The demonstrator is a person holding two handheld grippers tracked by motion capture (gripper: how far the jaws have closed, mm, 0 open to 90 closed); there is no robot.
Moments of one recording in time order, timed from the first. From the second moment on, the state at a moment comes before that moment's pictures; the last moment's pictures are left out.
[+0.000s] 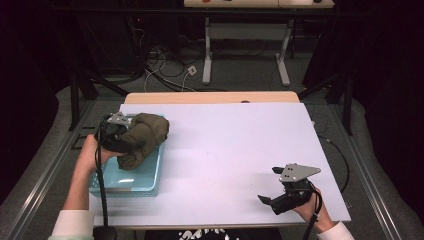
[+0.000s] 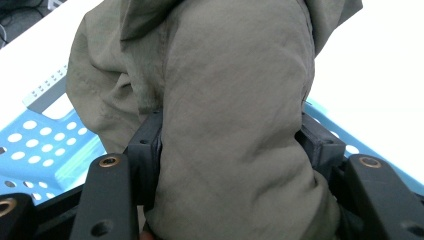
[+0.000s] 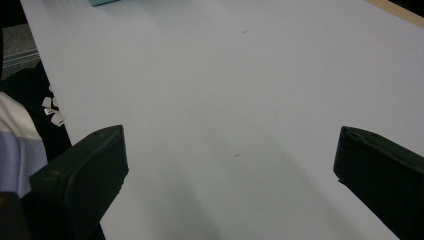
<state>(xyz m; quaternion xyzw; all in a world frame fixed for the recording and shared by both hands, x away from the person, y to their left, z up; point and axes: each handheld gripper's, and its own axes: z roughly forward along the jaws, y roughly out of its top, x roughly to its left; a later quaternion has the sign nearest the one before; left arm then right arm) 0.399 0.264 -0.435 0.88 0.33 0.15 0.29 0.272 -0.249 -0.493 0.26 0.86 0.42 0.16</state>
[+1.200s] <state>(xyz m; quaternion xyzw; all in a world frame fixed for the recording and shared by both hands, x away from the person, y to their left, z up) 0.384 0.250 -0.415 0.89 0.29 0.17 0.32 0.273 -0.247 -0.495 0.26 0.86 0.41 0.16</state>
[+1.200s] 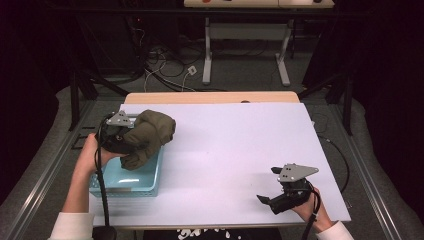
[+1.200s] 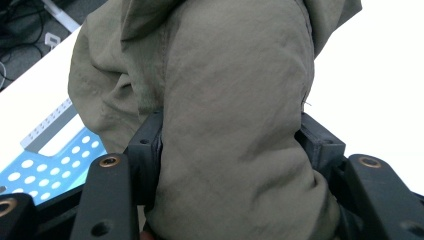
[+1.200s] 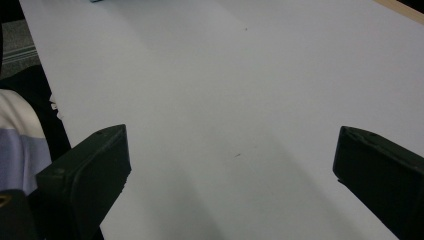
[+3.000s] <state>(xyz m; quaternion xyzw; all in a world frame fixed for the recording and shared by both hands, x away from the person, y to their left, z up) 0.371 0.213 -0.407 0.90 0.23 0.17 0.34 0.276 -0.245 -0.496 0.25 0.86 0.41 0.16</state>
